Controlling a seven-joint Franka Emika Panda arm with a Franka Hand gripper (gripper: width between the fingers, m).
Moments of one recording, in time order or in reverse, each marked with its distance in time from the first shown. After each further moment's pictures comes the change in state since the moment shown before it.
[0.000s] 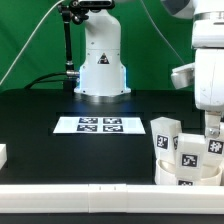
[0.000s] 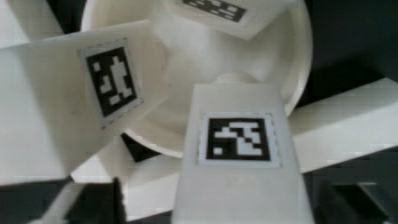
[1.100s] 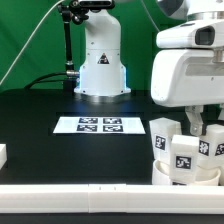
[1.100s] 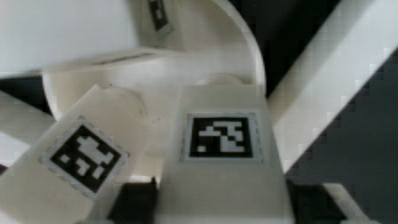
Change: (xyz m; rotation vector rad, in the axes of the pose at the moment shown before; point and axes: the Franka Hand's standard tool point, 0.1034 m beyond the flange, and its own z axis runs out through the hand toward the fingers) arm -0.004 0.006 0.000 0.001 0.020 0.662
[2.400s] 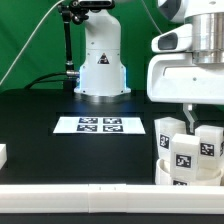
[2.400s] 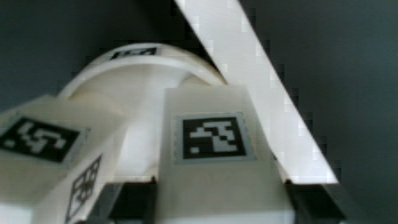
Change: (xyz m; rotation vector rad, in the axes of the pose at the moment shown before) arm 0.000 -0.003 0.001 0.058 0.009 1.188
